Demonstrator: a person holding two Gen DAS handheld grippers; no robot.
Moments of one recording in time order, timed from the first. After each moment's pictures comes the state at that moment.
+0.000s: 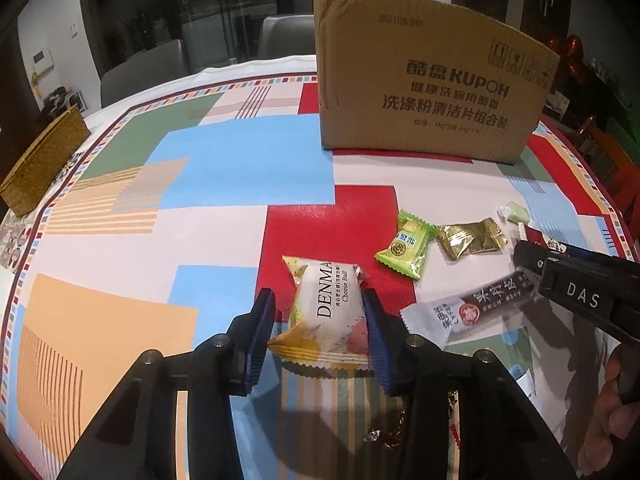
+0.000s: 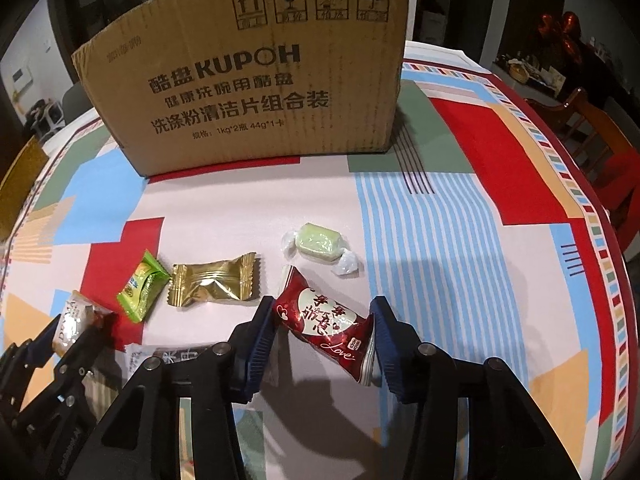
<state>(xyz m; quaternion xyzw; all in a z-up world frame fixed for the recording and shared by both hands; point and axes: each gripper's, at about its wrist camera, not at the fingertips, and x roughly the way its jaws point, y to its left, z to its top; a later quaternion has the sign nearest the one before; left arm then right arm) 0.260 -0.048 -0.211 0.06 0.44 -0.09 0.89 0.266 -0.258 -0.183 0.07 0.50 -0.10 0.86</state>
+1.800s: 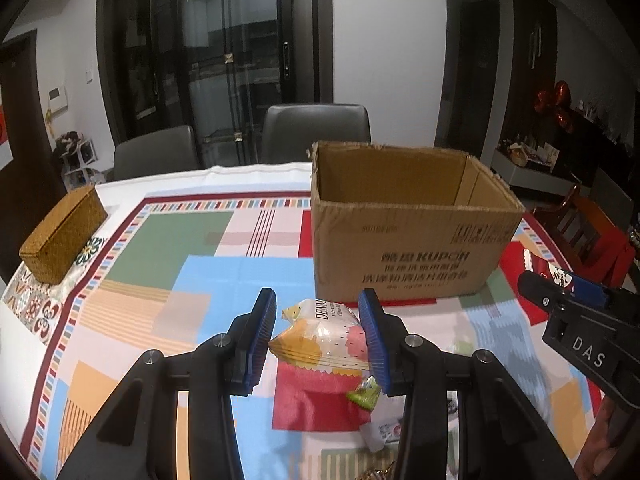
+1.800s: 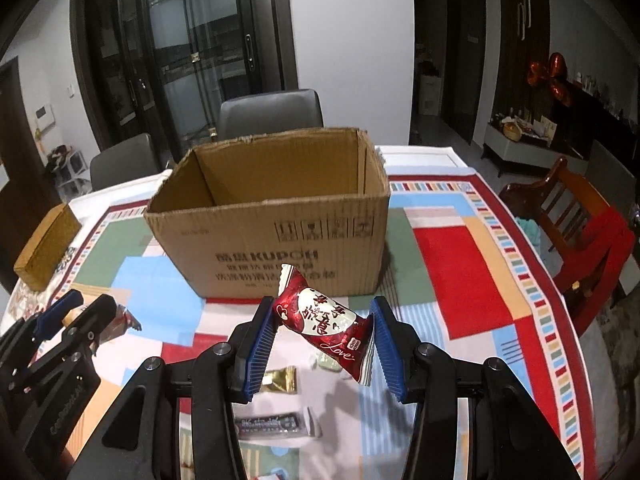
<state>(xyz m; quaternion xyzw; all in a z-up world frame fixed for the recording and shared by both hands) 0.282 -0.060 -0.080 0.04 0.33 -0.10 0.94 0.271 -0.268 -0.059 0.06 0.38 -0.09 0.92</state>
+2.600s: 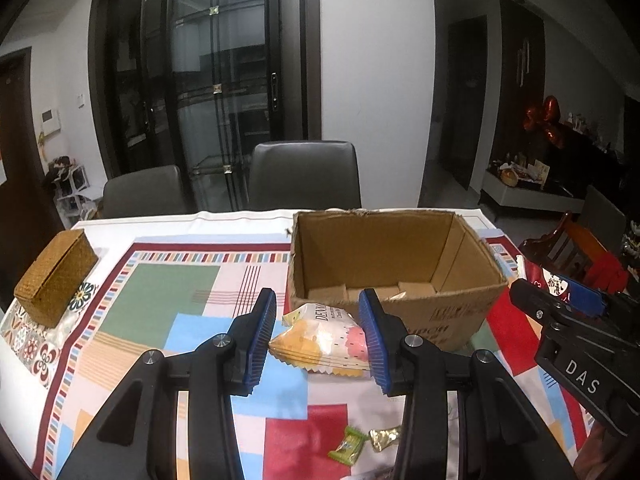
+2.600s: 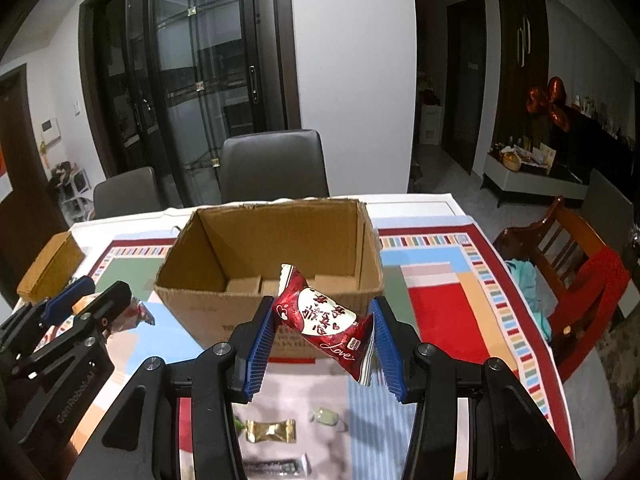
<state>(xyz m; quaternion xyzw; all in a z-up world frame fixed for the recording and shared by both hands) 0.317 -0.084 -0.031 0.04 0.29 -0.12 0.95 0.298 -0.278 -0.014 0.05 0.33 -0.09 0.94</state>
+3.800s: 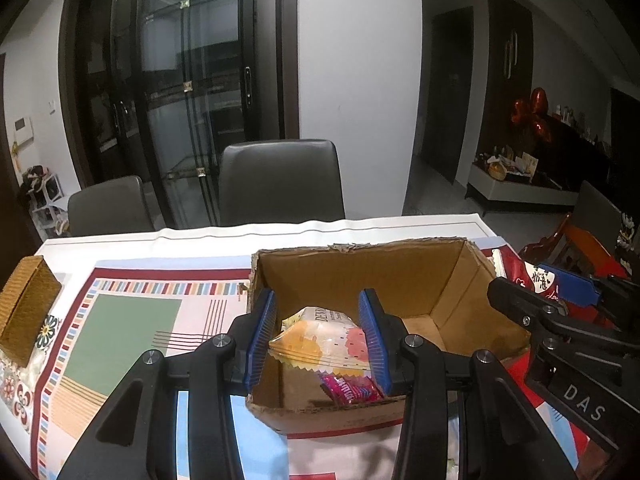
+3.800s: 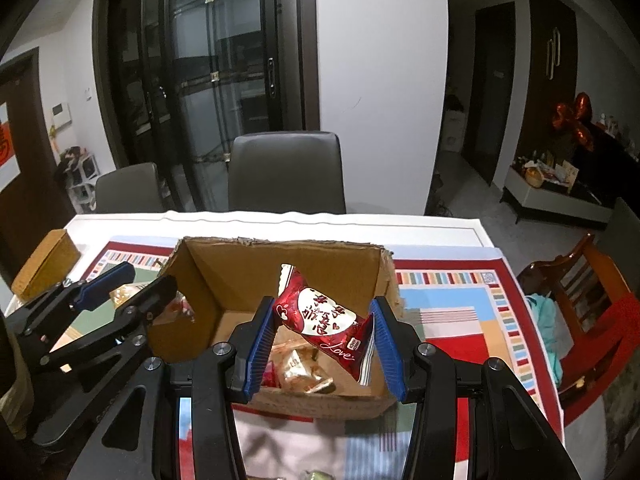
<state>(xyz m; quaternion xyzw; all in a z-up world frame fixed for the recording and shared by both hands) 0.405 -0.118 -0.046 0.05 0.31 -0.15 0.94 0.378 -0.293 -0.023 0.03 0.35 -0.05 0.94</state>
